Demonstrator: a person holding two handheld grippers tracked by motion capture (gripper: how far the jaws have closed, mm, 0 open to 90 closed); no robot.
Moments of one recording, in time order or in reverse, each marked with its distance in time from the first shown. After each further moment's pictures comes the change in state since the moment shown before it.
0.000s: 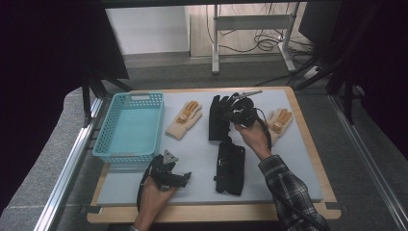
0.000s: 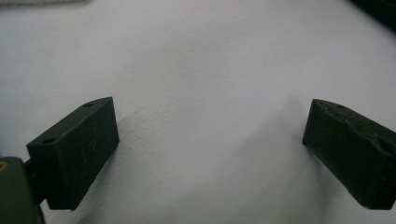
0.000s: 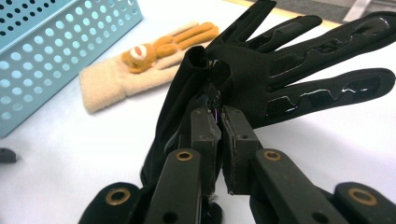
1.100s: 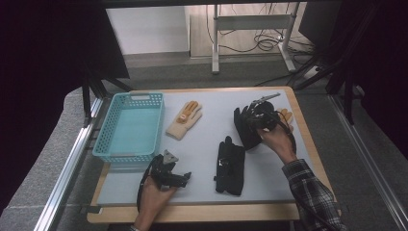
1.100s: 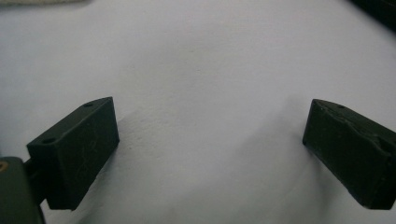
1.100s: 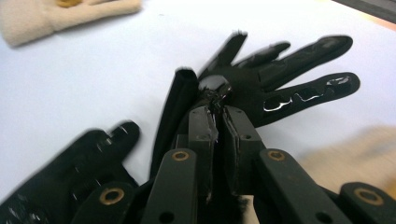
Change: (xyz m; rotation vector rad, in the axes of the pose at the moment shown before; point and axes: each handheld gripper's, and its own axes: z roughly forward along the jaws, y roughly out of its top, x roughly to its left) left arm 0.000 0.000 0.000 0.001 0.001 -0.003; right arm -0.034 -0.025 -0.026 0.124 -0.134 -0.070
